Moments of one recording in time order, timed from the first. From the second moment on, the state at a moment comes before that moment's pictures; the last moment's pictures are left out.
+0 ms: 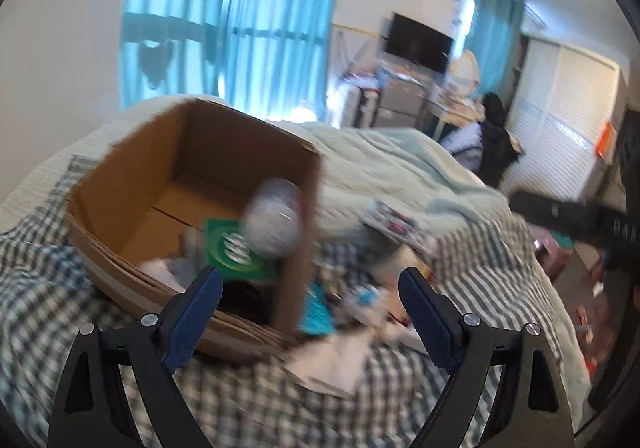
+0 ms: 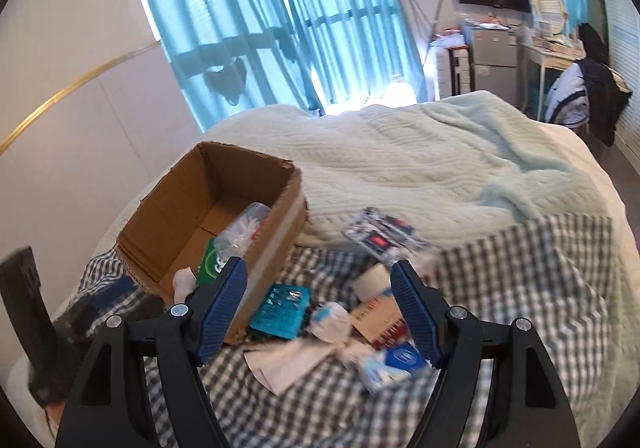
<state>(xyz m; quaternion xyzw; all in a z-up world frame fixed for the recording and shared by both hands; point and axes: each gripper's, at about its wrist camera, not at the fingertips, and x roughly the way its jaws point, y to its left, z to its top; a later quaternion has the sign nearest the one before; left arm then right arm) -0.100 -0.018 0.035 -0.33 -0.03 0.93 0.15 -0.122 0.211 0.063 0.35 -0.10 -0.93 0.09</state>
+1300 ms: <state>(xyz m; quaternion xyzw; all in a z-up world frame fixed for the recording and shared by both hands) -0.115 0.047 -0.121 -0.47 0.04 0.87 0.15 -0.176 0.227 -0.146 0.57 -0.03 -0.82 0.07</state>
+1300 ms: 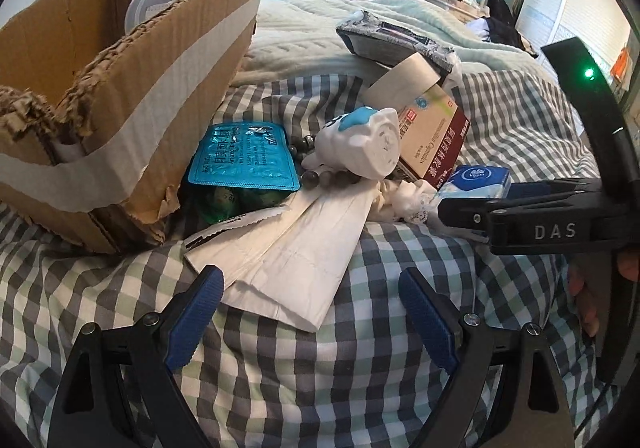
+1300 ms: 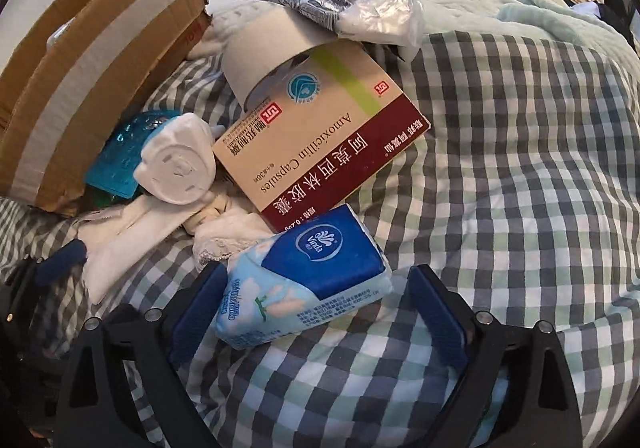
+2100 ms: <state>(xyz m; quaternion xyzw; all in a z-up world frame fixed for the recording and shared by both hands) -0.114 0.068 -0.104 -0.47 0.02 0.87 0.15 -0.146 0.252 -0.109 0.47 -0.08 -0.88 0.03</state>
